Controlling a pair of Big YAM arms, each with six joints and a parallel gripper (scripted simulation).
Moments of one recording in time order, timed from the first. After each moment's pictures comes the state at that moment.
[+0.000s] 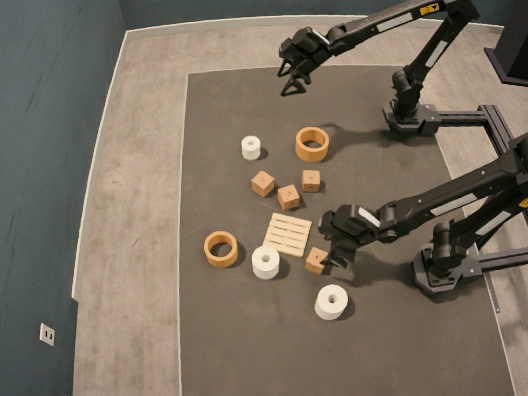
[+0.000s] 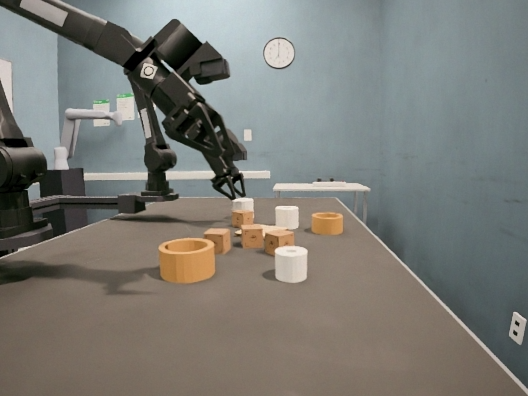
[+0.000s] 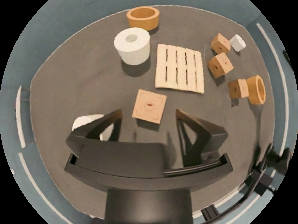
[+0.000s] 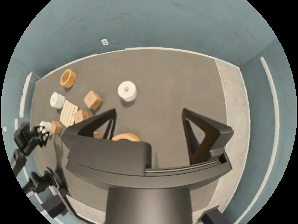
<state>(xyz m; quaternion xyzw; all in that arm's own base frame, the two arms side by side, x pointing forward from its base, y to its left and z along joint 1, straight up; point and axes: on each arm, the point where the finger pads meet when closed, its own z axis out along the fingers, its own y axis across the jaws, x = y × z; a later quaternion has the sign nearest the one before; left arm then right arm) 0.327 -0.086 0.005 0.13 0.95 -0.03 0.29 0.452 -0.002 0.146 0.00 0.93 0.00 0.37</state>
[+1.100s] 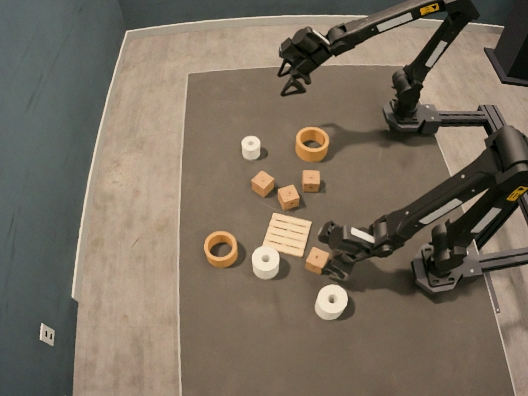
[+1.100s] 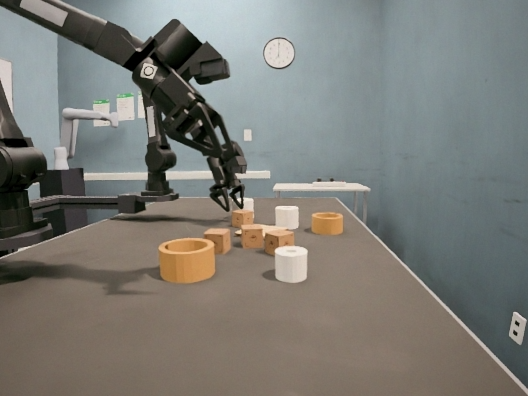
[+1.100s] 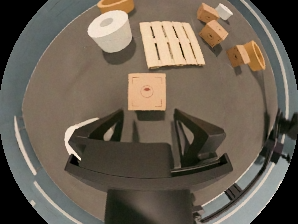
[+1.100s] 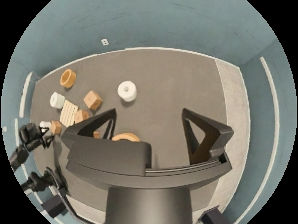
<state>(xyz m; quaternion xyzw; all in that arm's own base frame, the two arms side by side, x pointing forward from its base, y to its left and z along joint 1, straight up) 0.312 -0.076 -0.036 0.25 0.94 -0.07 0.24 0.452 -0.002 0.146 0.00 0.93 0.00 0.37</state>
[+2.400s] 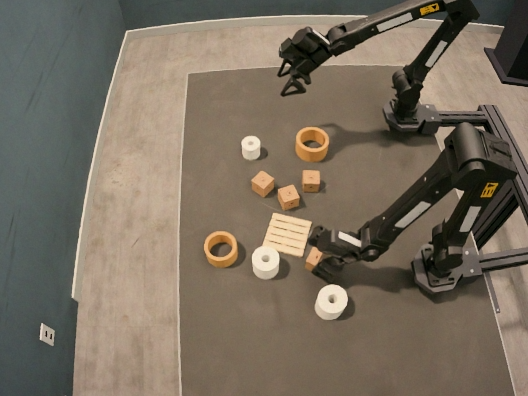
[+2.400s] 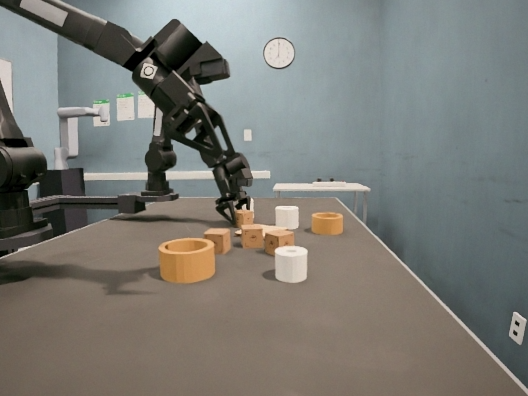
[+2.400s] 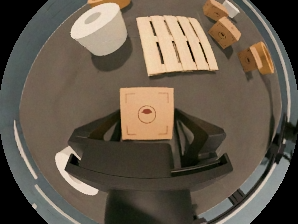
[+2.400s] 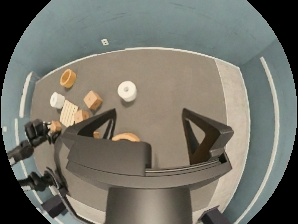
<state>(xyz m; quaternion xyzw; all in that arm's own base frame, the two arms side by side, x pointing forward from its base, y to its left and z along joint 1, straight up) 0.334 -0.088 -0.077 0.26 0.93 -0.07 0.24 0.452 -0.002 0.146 0.00 0.93 0.00 0.37</state>
